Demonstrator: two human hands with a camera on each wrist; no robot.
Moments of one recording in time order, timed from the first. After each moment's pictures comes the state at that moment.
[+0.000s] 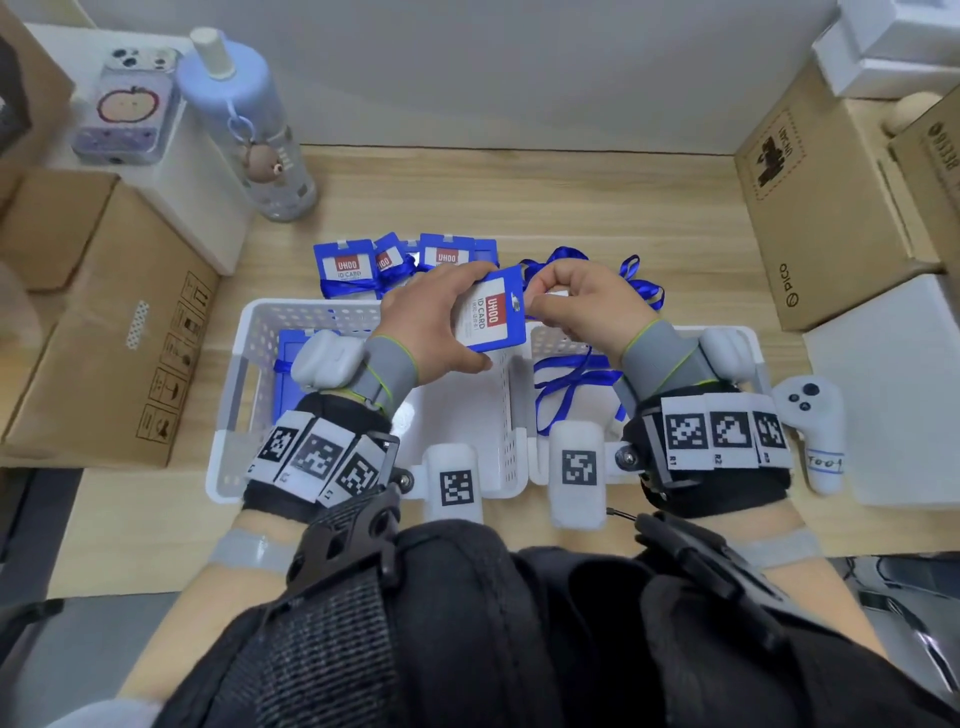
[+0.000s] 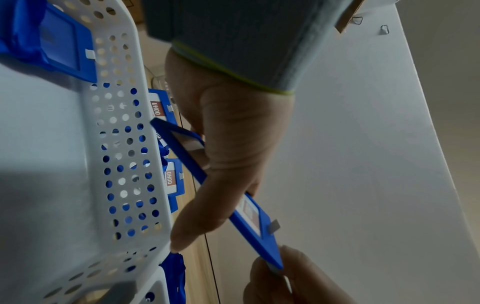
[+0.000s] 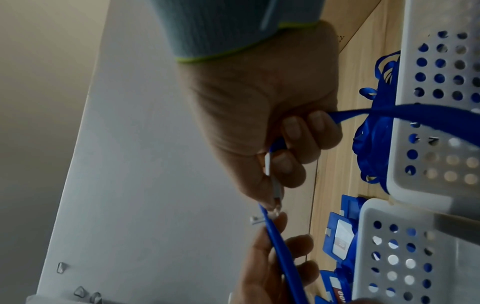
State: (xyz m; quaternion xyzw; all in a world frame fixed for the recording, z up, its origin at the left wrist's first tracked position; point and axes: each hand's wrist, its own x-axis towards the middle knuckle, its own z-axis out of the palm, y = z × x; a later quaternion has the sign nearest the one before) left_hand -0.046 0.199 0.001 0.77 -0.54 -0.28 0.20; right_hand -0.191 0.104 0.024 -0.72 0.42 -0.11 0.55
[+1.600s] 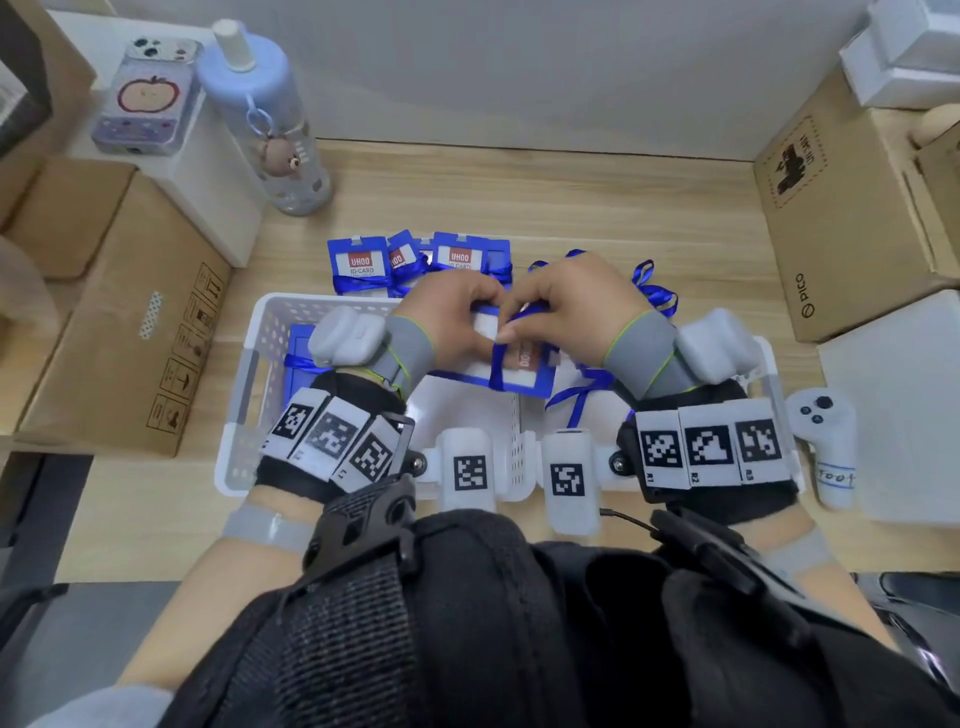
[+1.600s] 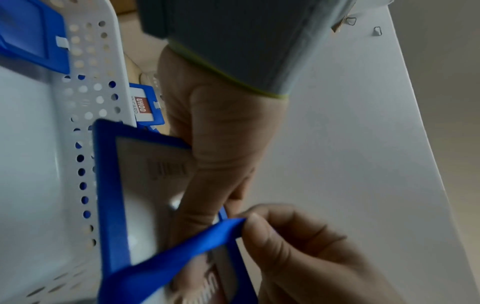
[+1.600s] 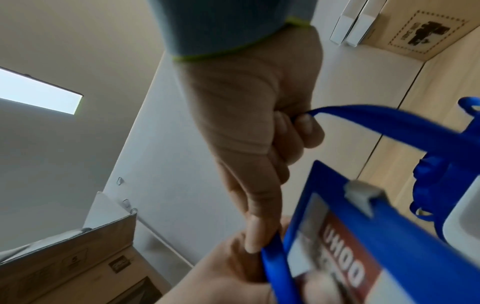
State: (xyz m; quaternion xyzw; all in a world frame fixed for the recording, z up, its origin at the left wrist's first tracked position) left_hand -0.044 0.188 0.010 0.74 -0.56 -0.30 0.23; right_hand -0.171 0.111 0.043 -0.91 0.30 0.01 0.27
